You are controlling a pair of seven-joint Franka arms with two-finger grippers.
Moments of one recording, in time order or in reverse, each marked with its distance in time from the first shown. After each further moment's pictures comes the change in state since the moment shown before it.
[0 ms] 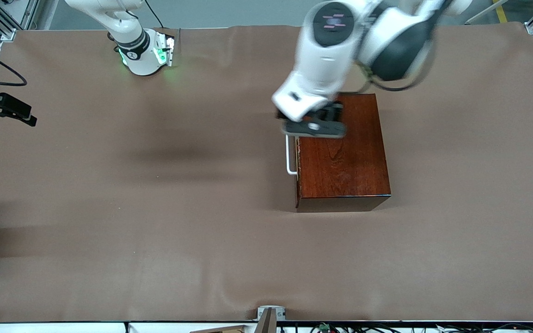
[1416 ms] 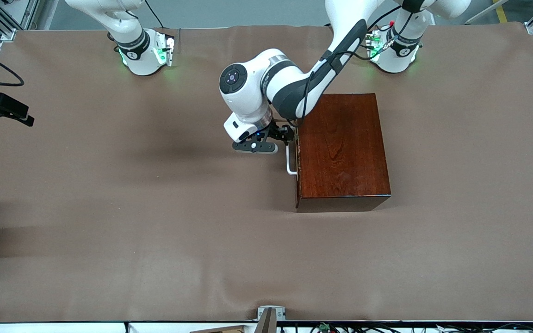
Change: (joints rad) left arm -0.161 0.302 0.010 0.042 0.234 0.092 -0.062; right arm -0.006 0.000 -0.001 0.001 0.000 0.000 0.000
